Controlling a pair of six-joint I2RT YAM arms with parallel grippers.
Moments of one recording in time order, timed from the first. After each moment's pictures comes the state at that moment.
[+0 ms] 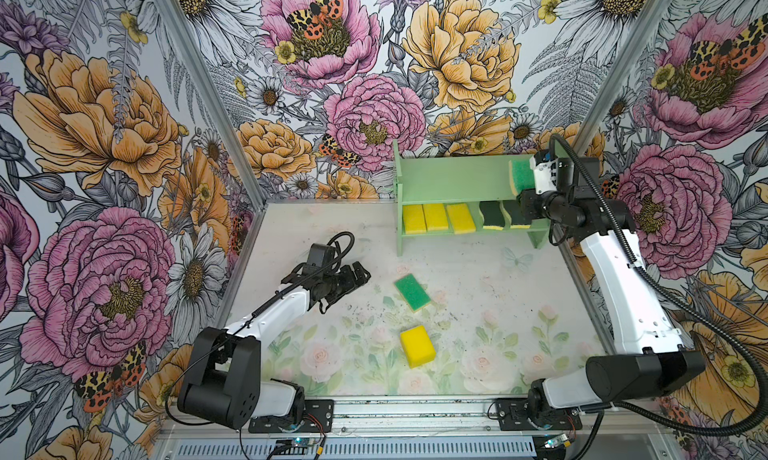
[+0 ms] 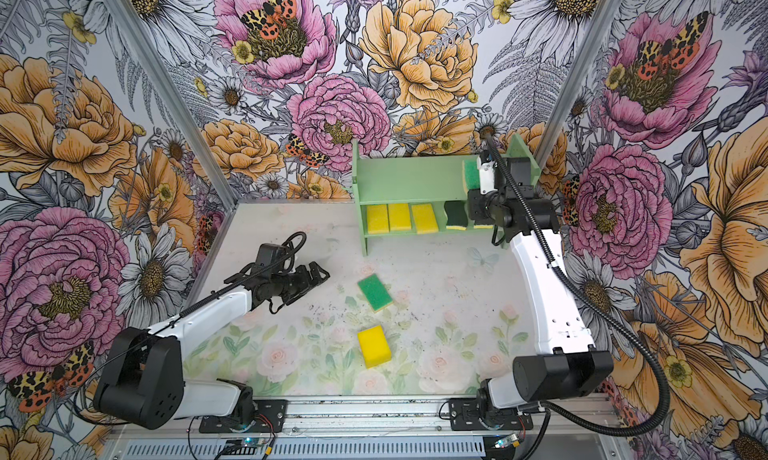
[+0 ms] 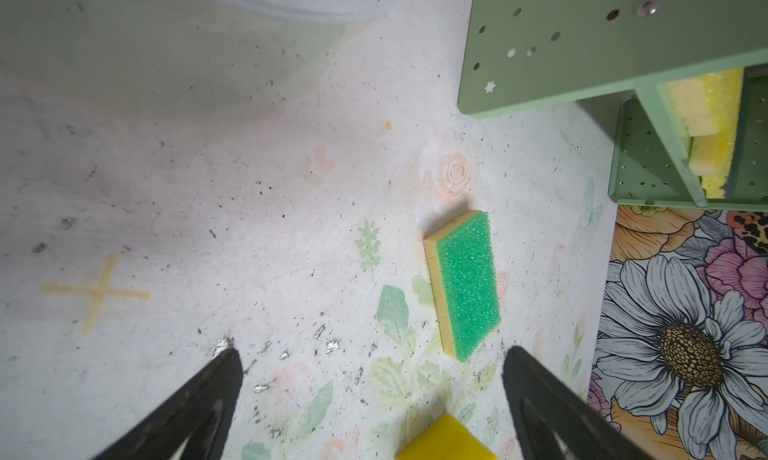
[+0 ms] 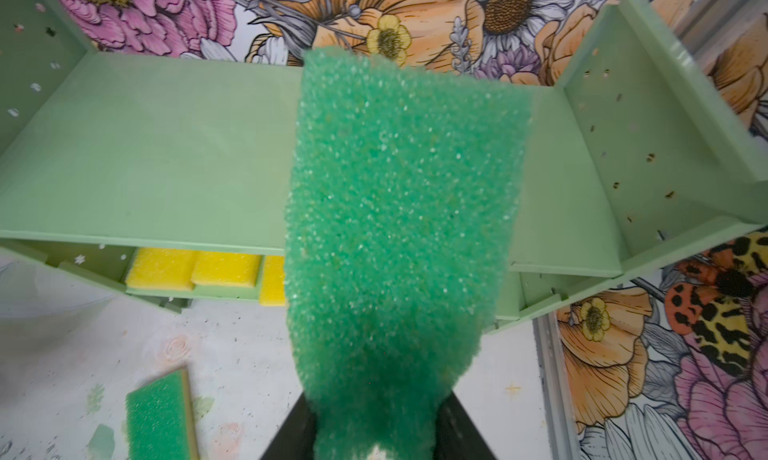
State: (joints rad) left arm -0.27 1.36 0.79 -0.33 0.31 -0.74; right arm 0.01 1.49 1.79 -0.94 -0.04 -0.09
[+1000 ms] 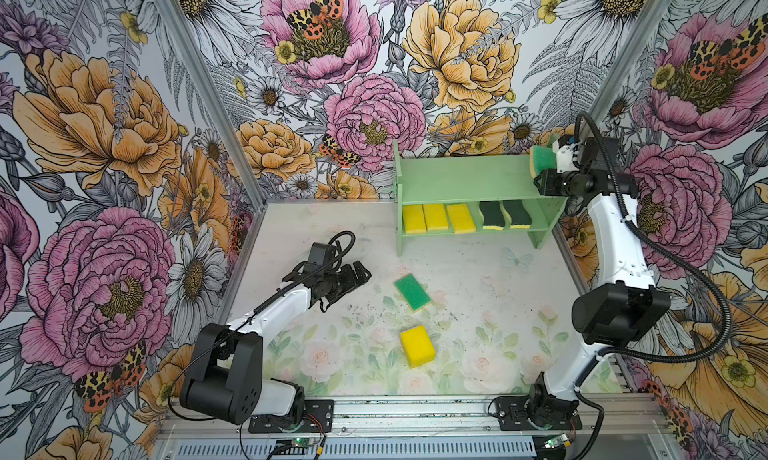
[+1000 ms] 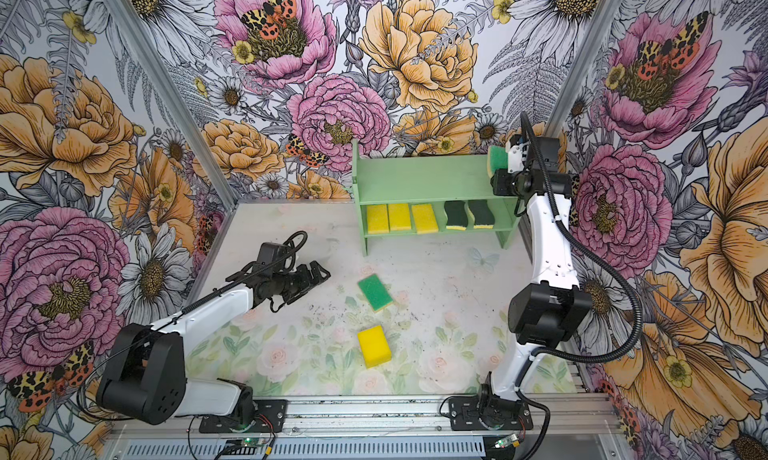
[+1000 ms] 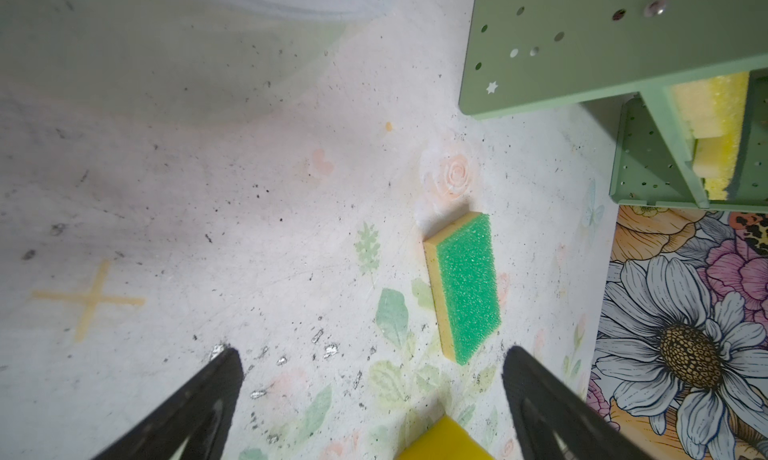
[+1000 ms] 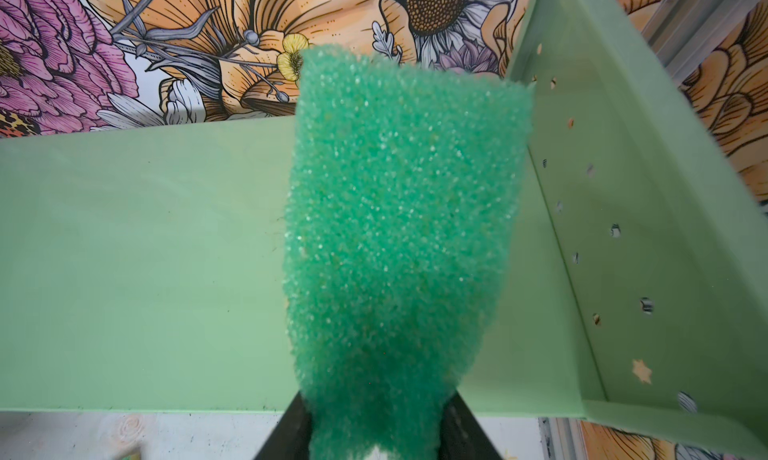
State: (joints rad) left arm -0.27 1.38 0.81 -0.33 0.32 -0.74; right arm -0.21 1.83 2.08 -0.93 -0.27 -0.11
